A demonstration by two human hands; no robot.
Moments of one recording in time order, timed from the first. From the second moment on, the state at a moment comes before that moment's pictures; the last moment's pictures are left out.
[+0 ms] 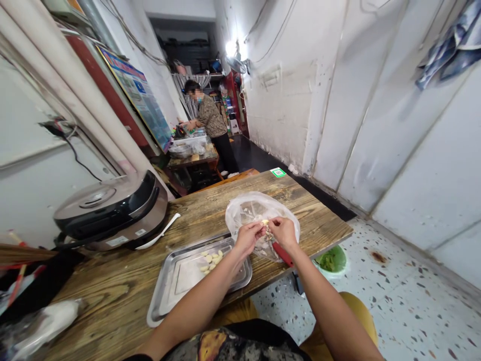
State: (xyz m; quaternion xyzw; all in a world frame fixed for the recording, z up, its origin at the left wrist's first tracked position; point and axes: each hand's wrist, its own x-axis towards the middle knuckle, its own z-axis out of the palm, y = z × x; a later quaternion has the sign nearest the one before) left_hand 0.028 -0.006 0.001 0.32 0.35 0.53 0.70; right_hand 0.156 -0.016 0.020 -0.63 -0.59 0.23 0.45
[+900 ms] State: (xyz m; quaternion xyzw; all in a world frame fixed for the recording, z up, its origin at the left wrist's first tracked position) left_hand 0.038 -0.001 0.004 0.27 0.39 0.51 0.72; right_hand 0.162 -0.018 -0.015 -0.57 -0.70 0.09 0.42
